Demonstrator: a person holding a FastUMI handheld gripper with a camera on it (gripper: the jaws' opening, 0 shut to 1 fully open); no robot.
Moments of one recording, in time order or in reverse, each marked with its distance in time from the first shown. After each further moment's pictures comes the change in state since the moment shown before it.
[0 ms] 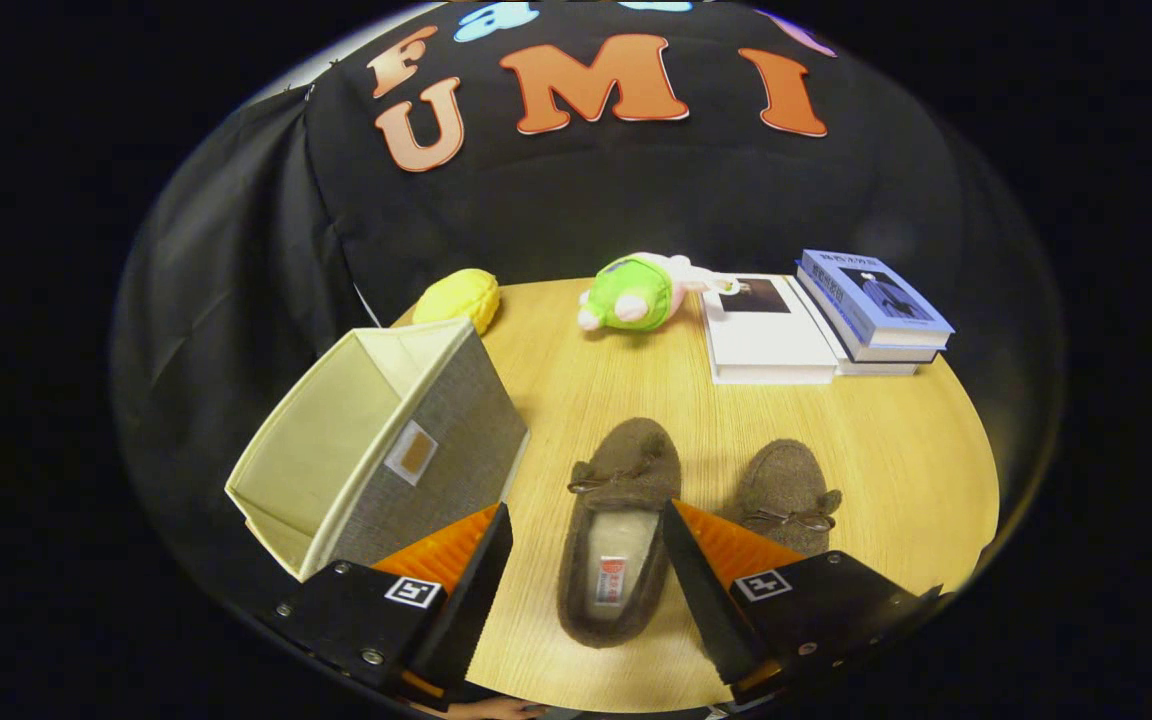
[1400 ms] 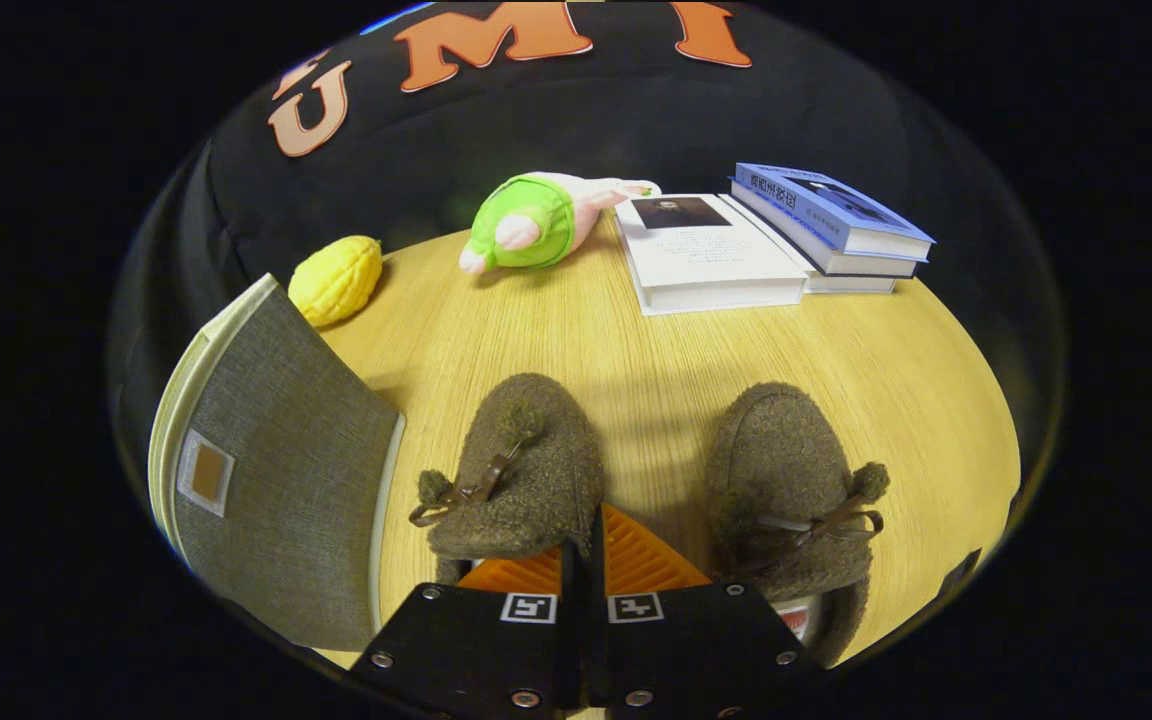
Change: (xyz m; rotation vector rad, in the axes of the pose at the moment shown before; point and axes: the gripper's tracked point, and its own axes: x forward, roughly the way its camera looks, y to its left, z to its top) arm 0.065 -0.039 -0.032 0.140 0.073 -0.186
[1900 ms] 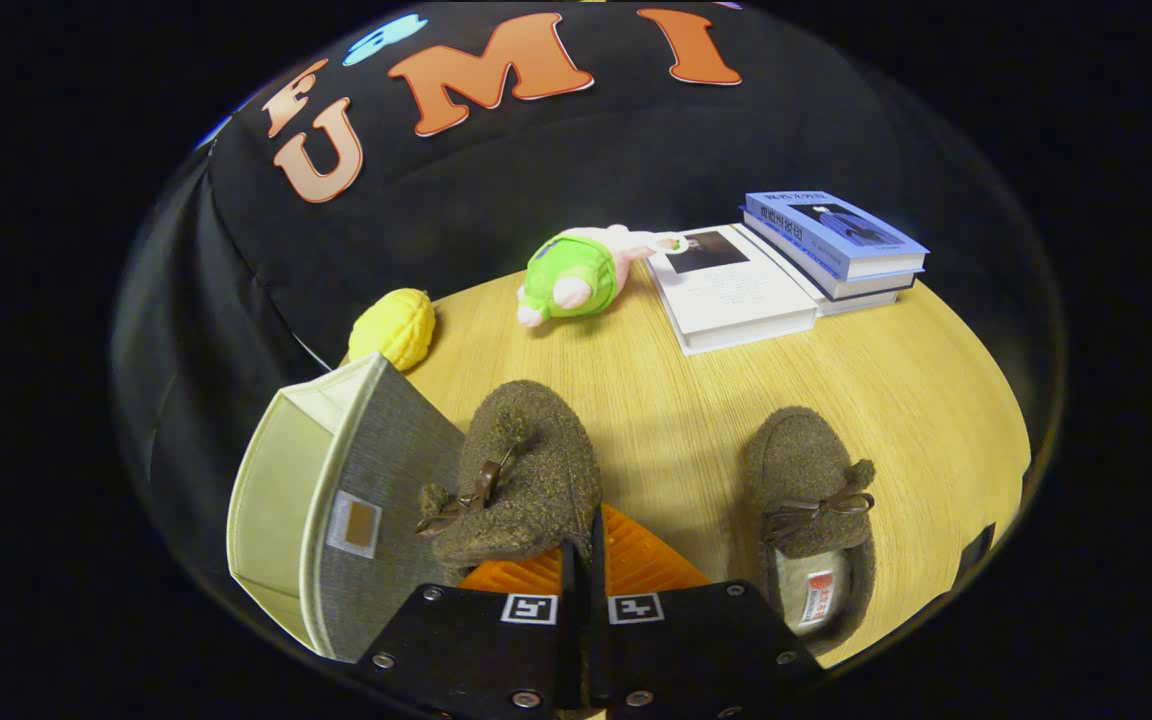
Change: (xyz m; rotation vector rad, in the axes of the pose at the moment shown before) arm -0.065 0.052 0.037 0.074 -0.073 0.103
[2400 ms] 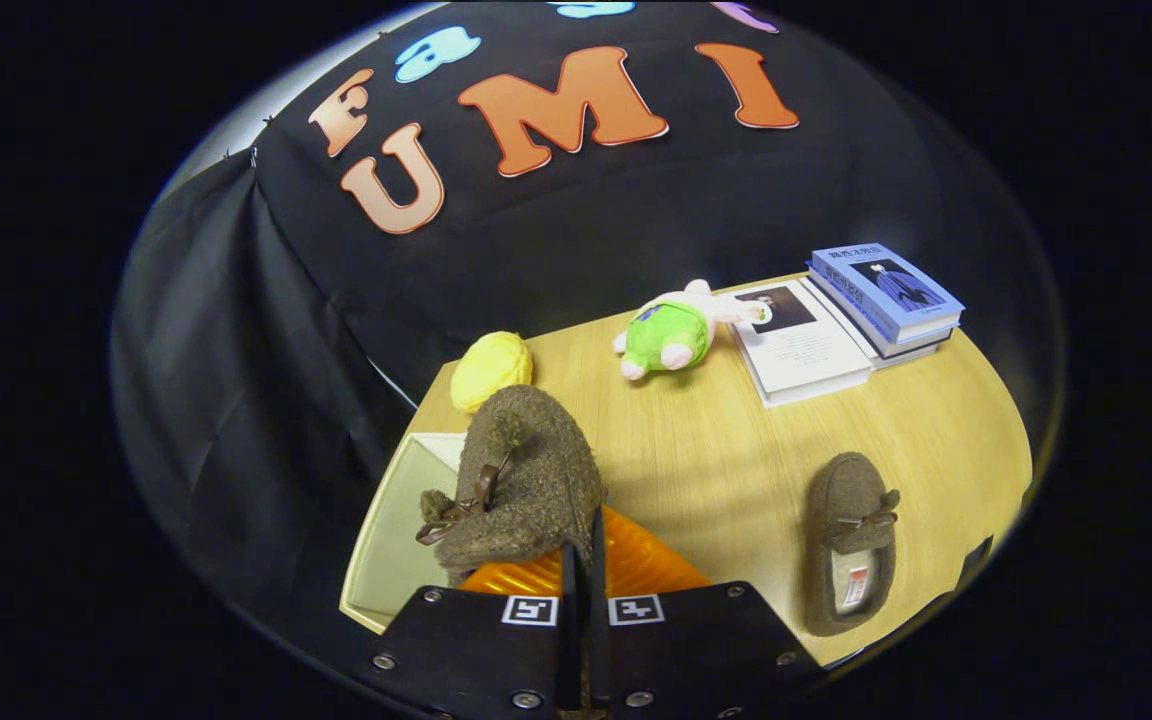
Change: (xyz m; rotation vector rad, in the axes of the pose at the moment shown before) arm -0.056 0.094 0.045 -0.002 -0.054 0.146
